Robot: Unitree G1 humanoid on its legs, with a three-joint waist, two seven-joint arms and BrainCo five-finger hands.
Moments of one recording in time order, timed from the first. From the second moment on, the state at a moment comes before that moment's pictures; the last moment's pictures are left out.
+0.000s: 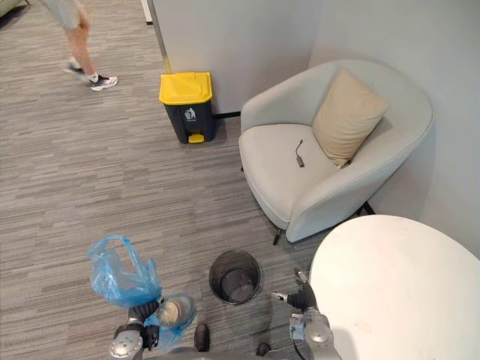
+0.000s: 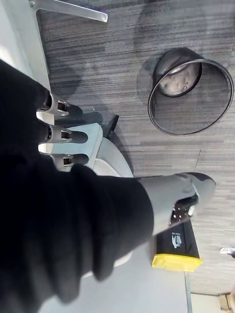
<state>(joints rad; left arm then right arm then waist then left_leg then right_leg) 0.23 0.10 0.04 0.59 0.07 -0.16 0.15 0.14 -0.09 0.01 0.65 -0.09 -0.17 -0.09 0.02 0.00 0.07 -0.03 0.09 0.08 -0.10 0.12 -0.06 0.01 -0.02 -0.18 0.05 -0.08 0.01</state>
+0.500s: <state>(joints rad) 0.21 0.07 0.06 0.39 0.05 -0.18 0.15 0.08 -0.09 0.12 0.50 -0.13 -0.17 -0.10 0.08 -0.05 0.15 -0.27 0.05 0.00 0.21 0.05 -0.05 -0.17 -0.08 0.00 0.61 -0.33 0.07</state>
